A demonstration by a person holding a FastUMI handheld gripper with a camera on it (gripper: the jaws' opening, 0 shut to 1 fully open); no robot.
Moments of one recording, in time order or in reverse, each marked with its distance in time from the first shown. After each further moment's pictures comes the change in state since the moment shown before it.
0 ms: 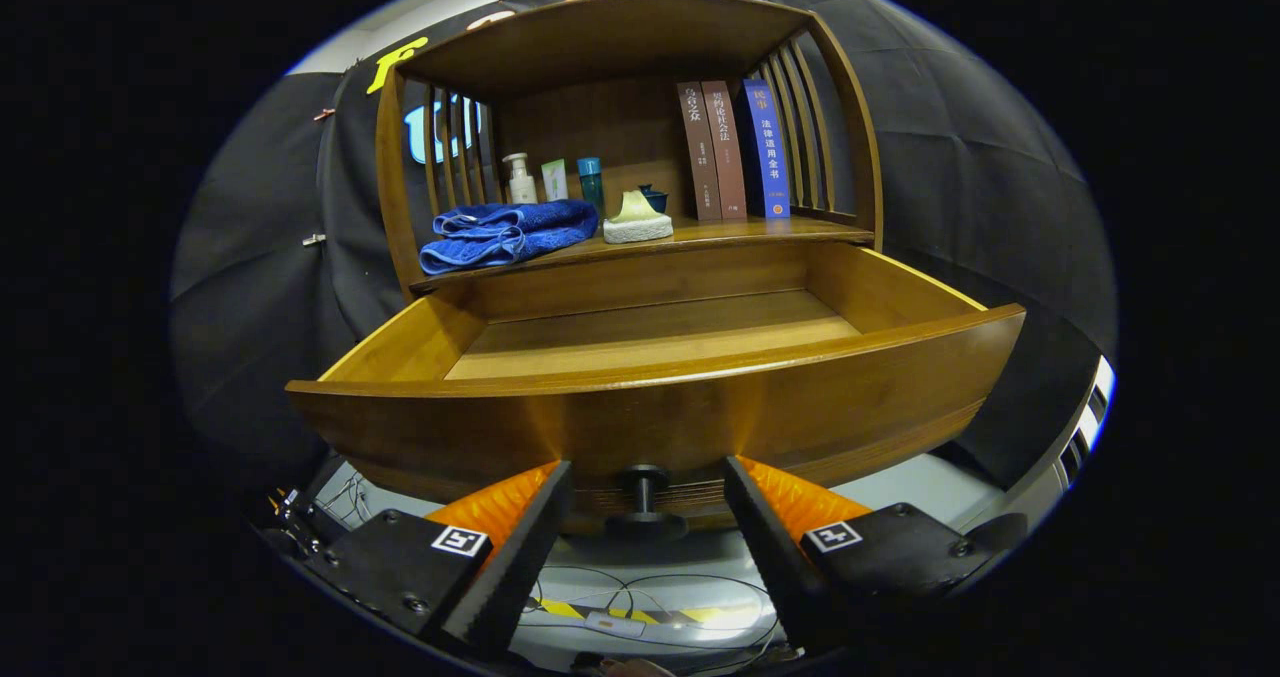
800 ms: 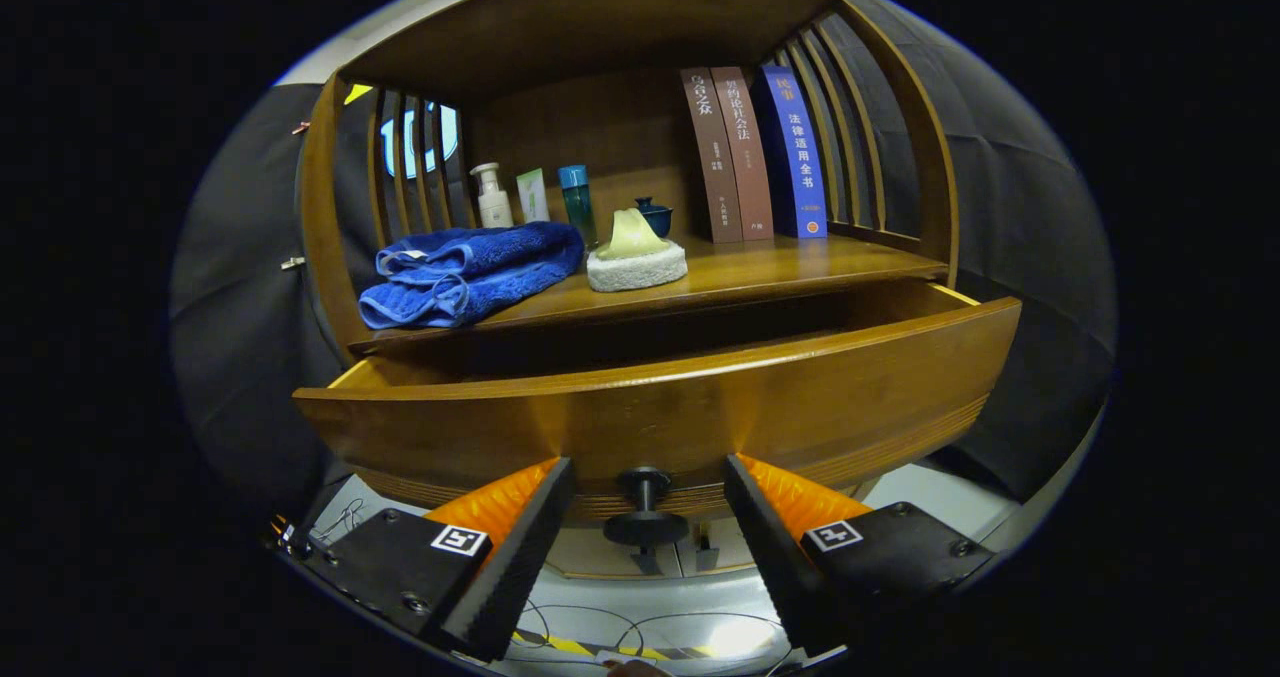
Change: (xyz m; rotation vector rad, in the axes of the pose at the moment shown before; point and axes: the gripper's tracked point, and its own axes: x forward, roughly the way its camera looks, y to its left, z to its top) arm 0.114 0.005 0.060 0.020 -0.041 0.007
